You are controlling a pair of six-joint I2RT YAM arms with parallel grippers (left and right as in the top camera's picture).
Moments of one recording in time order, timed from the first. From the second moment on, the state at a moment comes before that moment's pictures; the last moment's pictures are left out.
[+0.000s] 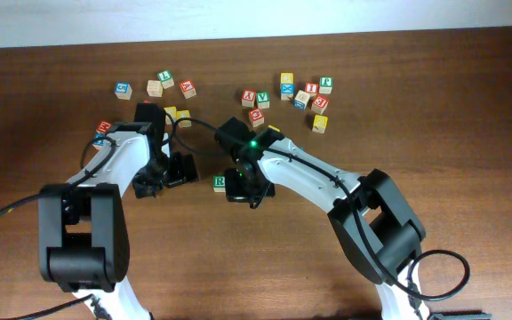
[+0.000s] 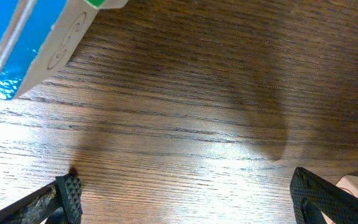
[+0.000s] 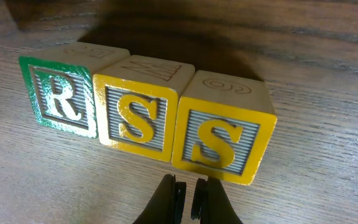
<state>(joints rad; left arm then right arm) -0.07 1.95 1.26 -0.86 0.09 -0.30 0.70 2.12 1.55 -0.87 -0.23 0.66</state>
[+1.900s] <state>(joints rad) -0.07 1.95 1.26 -0.86 0.09 -0.30 0.71 2.12 1.52 -0.80 -0.26 0.67</state>
